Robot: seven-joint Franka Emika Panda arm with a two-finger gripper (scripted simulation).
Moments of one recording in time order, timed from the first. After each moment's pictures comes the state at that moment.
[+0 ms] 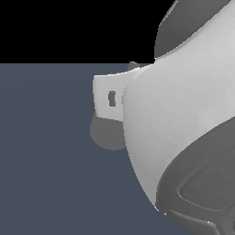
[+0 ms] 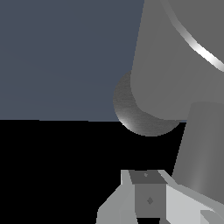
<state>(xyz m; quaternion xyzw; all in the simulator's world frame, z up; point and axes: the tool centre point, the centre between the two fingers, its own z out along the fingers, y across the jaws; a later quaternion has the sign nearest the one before) -0.101 -0.055 0.236 0.01 0.74 -0.02 0.67</state>
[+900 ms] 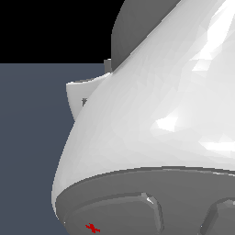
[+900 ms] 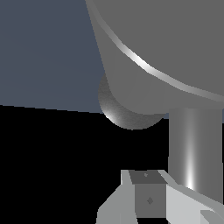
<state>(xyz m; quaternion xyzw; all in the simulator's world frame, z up) -0.101 -0.013 0.239 -0.03 0.72 -0.03 0.69</state>
